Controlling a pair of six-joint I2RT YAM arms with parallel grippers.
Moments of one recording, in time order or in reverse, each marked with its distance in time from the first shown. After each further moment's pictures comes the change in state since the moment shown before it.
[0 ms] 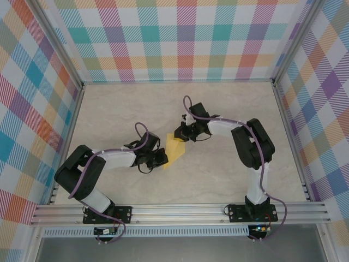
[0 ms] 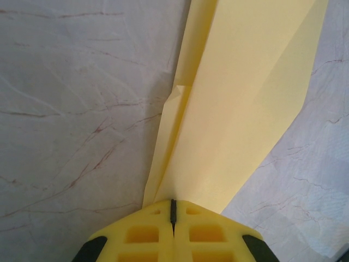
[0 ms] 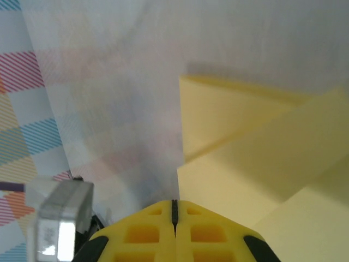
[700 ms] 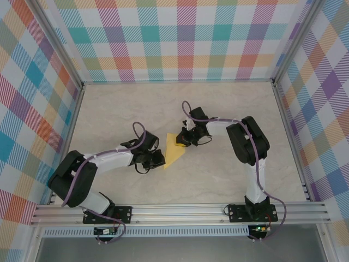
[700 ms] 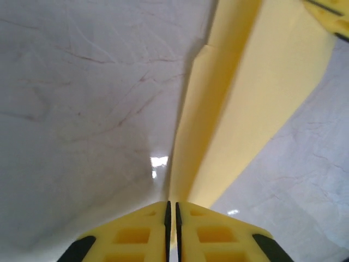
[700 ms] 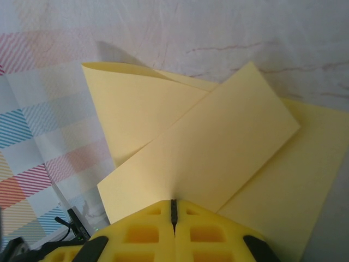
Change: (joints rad) left arm -0.002 -0.107 0.058 -0.234 -0.036 0.027; right arm -0.013 0.089 0.009 -0.047 -0.008 -0.087
